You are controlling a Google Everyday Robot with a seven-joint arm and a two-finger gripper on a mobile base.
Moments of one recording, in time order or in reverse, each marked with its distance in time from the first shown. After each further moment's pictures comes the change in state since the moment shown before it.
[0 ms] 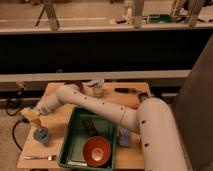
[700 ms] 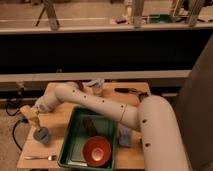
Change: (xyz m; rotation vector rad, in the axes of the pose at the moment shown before) arm 0.013 -0.005 -0.006 -0.025 -0.004 0.079
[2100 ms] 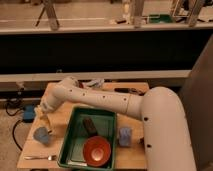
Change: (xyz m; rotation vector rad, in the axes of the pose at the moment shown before) arm -0.034 0.025 -0.033 -0.231 -0.169 0.299
